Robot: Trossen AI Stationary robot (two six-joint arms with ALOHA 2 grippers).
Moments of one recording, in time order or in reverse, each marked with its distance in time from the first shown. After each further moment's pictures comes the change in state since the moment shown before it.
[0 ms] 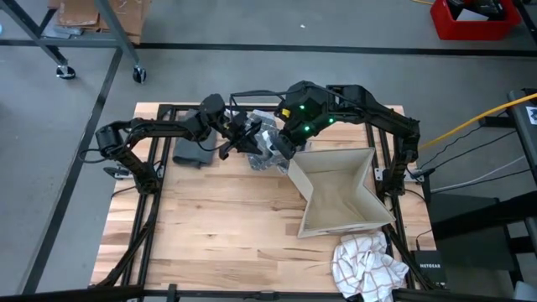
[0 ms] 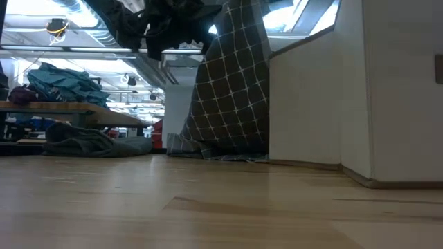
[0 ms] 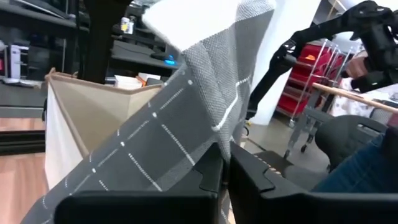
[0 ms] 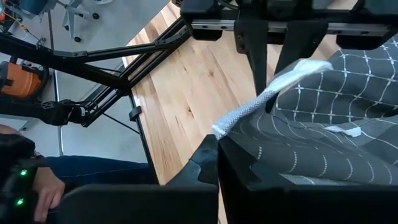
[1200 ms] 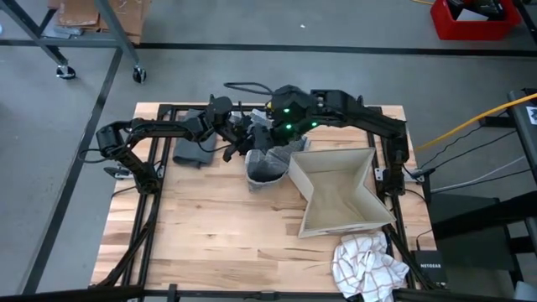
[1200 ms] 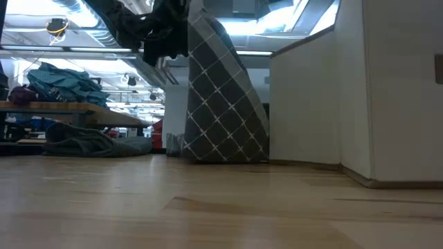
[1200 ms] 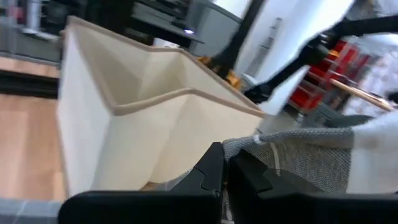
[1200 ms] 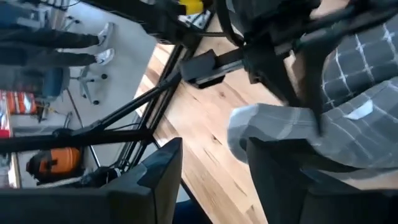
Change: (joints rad) left arm -0.003 0.000 -0.001 -0.250 -0.075 0.085; right arm 0.003 0.089 0.002 0.127 0.054 0.415
